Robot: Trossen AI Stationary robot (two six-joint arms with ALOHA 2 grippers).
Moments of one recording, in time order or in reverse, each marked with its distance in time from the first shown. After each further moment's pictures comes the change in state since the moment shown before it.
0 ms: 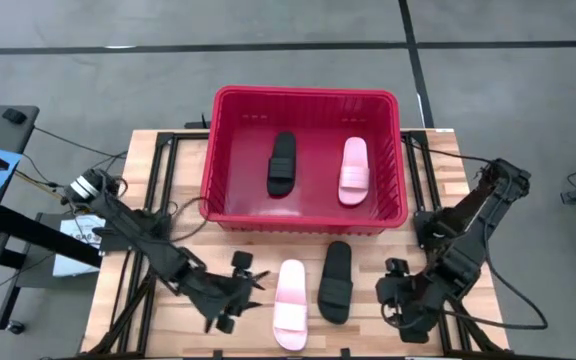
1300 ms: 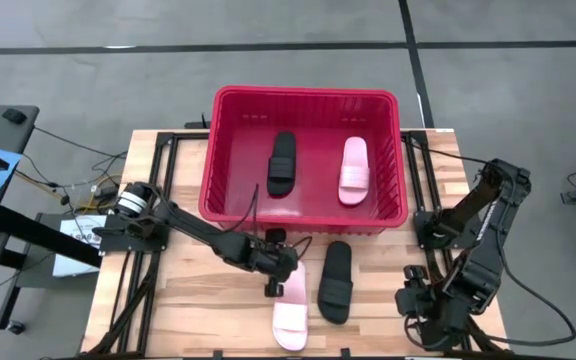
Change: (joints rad) left arm 0.331 0.361 0.134 -0.033 0.173 -0.033; right arm 0.149 0.001 0.000 -0.101 -0.006 0.106
